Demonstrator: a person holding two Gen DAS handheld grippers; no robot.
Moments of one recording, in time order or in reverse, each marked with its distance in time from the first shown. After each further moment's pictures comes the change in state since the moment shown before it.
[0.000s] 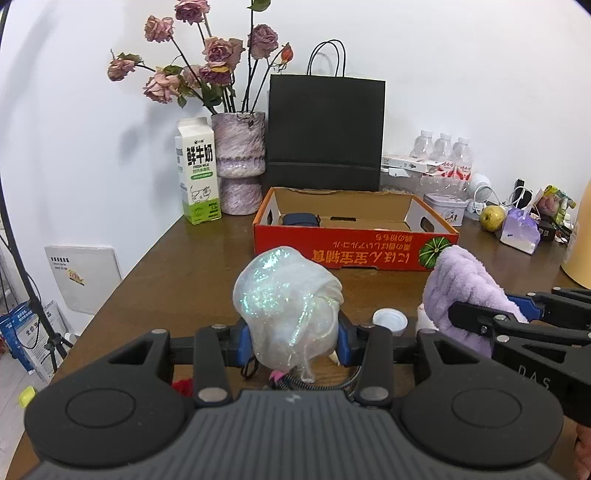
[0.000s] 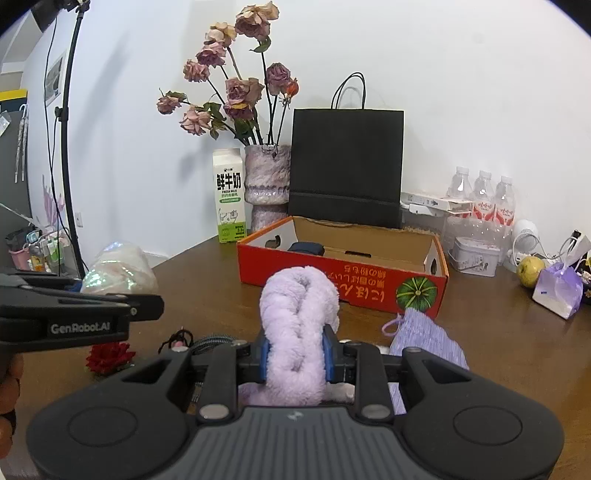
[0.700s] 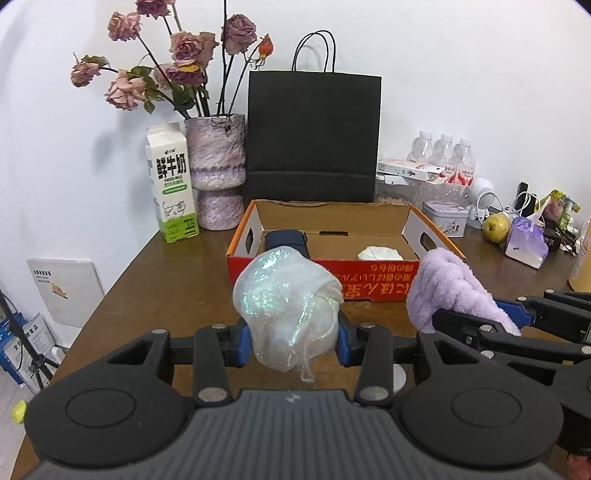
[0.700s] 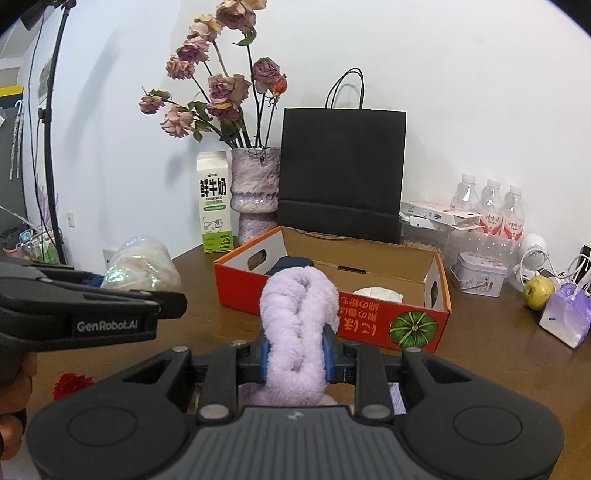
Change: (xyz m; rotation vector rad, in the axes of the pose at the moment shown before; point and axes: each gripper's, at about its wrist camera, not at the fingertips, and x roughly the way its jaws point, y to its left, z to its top) left arm 0.062 -0.013 0.050 0.018 0.026 -0.028; right arm 0.055 -0.025 0.041 -0.015 0.018 -0.006
